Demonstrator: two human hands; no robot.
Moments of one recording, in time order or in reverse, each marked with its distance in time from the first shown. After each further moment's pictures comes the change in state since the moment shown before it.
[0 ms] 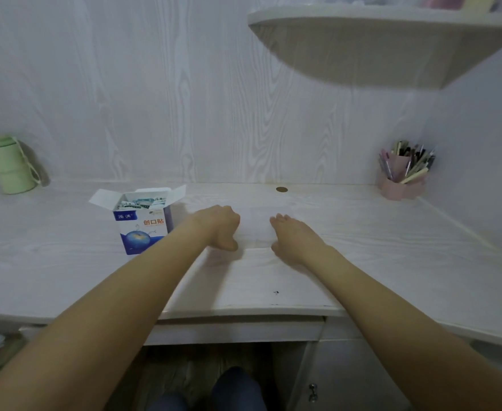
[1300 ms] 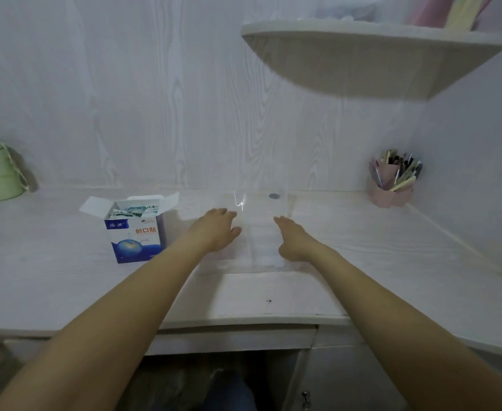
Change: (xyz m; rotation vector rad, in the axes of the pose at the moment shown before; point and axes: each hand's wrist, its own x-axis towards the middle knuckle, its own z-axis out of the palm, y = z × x) left_hand 0.033 -0.006 0.027 -0.349 0.152 -0.107; right_hand 0.004 0.014 -0.014 0.346 -0.159 0.182
